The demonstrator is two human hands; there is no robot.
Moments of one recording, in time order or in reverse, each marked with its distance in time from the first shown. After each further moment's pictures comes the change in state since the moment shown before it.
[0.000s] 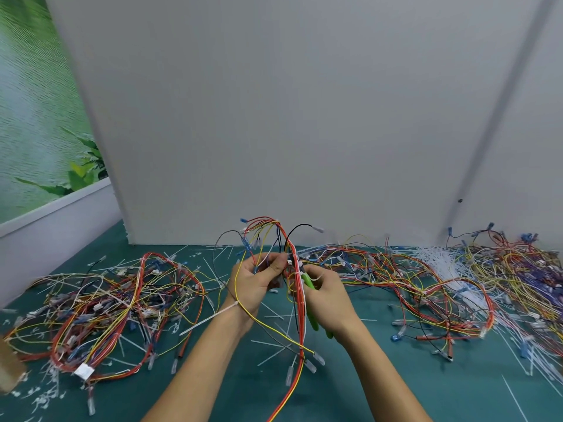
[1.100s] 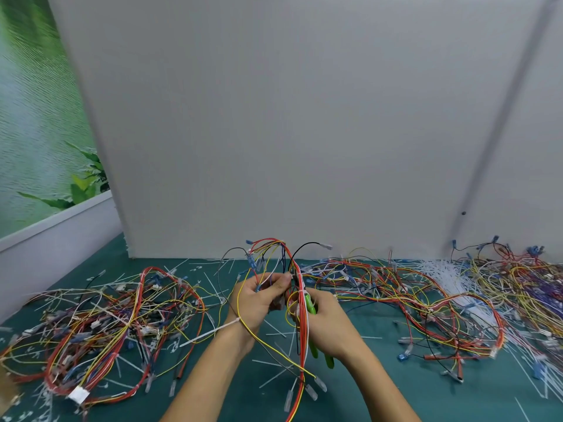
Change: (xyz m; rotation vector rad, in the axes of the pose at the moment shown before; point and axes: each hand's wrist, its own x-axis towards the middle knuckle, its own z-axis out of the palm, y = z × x) left_hand 0.000 0.000 0.000 0.044 0.012 -0.087; right_hand 0.000 0.002 0.003 -0.167 -0.124 0.005
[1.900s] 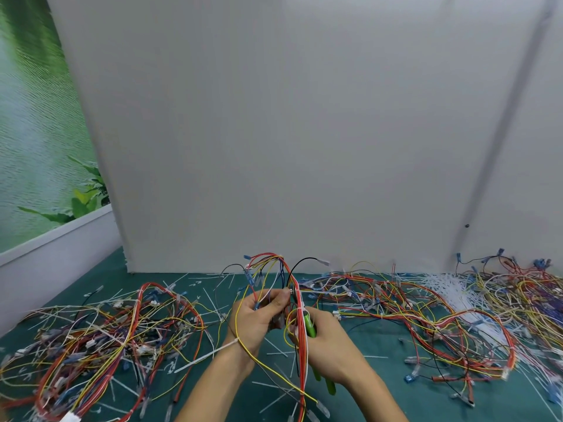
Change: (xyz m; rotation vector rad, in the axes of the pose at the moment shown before) left_hand 0.002 -0.004 -0.001 -0.053 0.009 -0.013; right_hand -0.002 -0.002 0.001 -0.062 -0.028 0.009
